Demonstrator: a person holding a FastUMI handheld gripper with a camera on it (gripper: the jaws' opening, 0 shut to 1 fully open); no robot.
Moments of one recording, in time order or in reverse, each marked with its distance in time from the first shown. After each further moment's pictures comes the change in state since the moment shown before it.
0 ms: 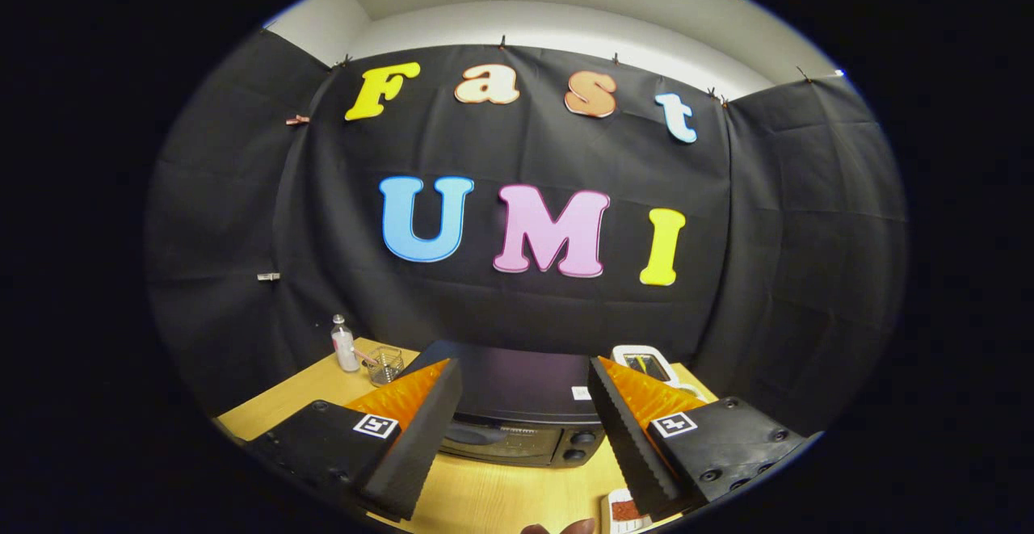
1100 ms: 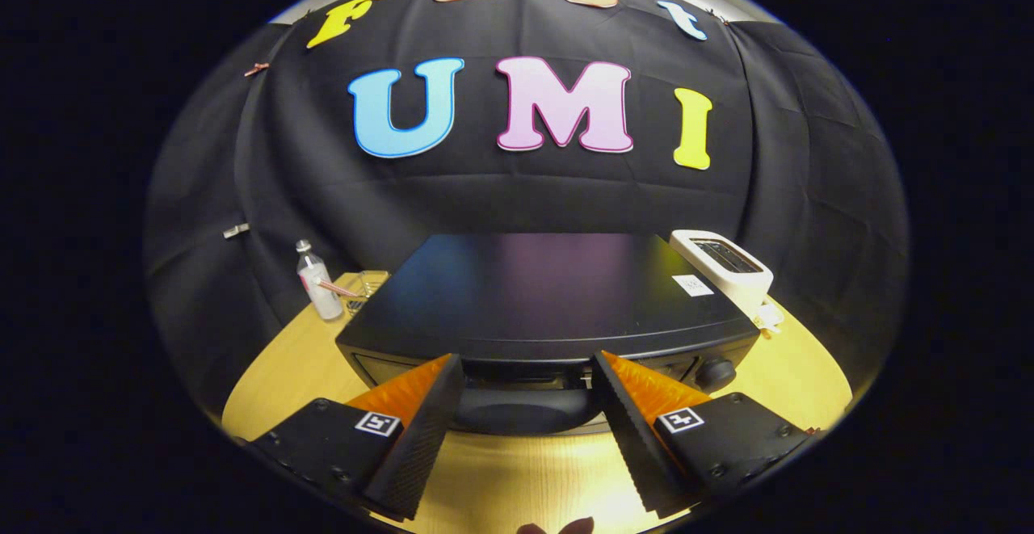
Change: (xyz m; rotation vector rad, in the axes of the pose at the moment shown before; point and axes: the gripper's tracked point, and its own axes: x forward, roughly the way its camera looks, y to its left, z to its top) arm 0.116 0.060 -0.154 0.076 0.285 -0.042
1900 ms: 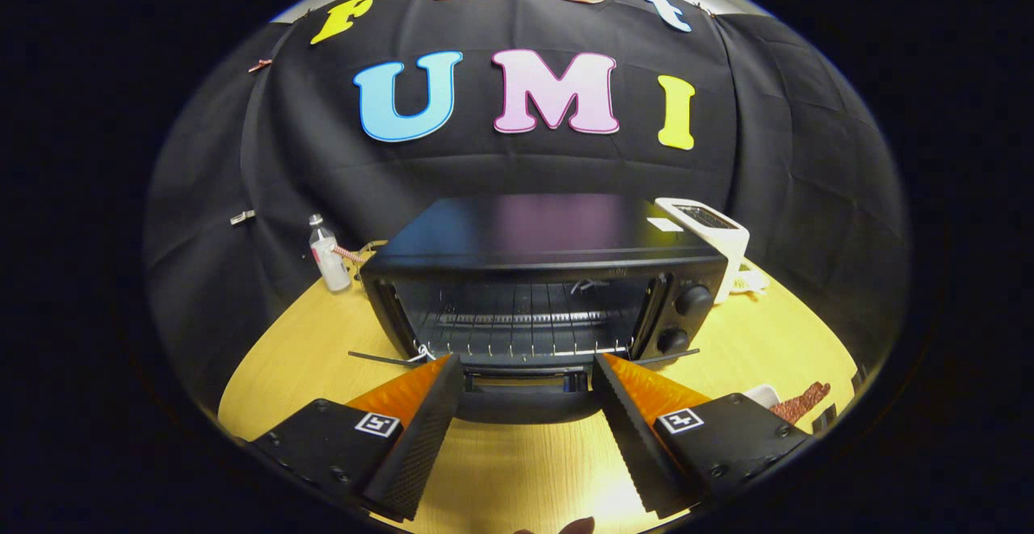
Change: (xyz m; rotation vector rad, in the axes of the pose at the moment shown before) arm -0.071 0.003 -0.060 0.025 0.062 0.004
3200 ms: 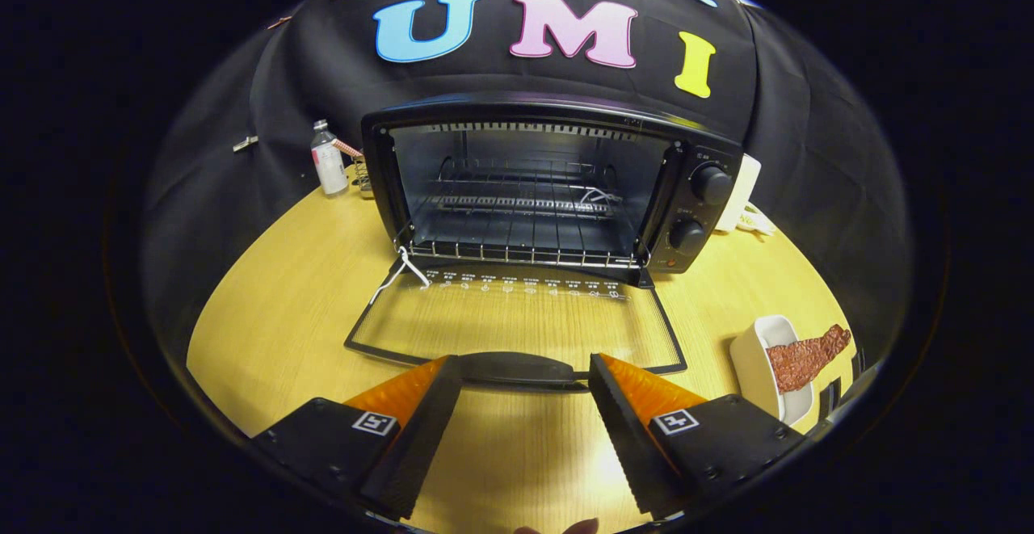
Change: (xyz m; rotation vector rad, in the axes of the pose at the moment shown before) arm -0.014 -0.003 -0.101 -0.076 0.248 0.028
